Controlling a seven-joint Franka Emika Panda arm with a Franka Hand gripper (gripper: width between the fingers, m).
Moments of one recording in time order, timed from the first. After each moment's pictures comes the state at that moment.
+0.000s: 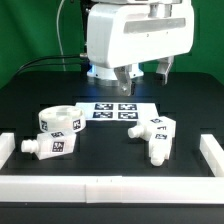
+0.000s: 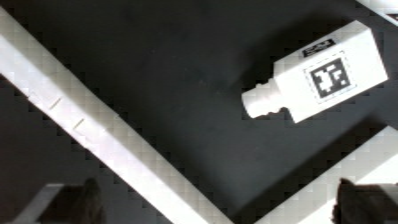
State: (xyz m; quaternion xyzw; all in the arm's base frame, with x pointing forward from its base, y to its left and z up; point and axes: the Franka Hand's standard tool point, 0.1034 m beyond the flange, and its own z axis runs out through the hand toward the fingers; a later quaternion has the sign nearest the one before) arm 0.594 0.022 0.138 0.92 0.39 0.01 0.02
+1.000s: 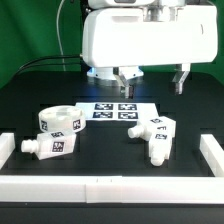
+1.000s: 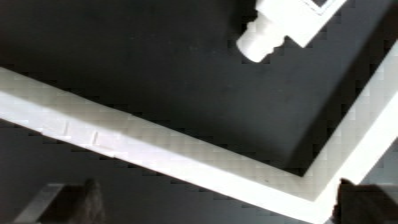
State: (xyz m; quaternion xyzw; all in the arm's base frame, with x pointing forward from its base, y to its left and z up) arm 0.603 0.033 0.131 0.98 0.19 0.07 0.01
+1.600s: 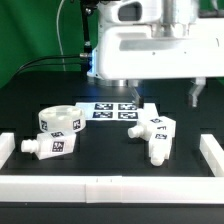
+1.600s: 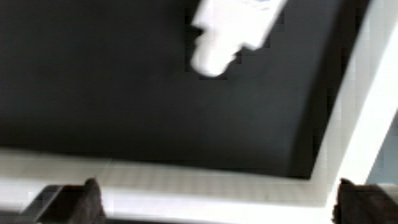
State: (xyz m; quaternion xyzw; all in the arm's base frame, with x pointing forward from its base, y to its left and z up) arm 0.591 0.064 0.099 1.00 0.02 0.05 -0.01
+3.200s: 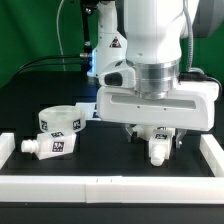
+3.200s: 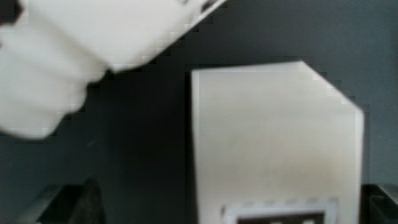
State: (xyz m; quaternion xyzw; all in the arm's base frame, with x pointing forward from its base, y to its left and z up) arm 0.527 0.057 0.012 0.98 -0.17 -0.05 -0.02
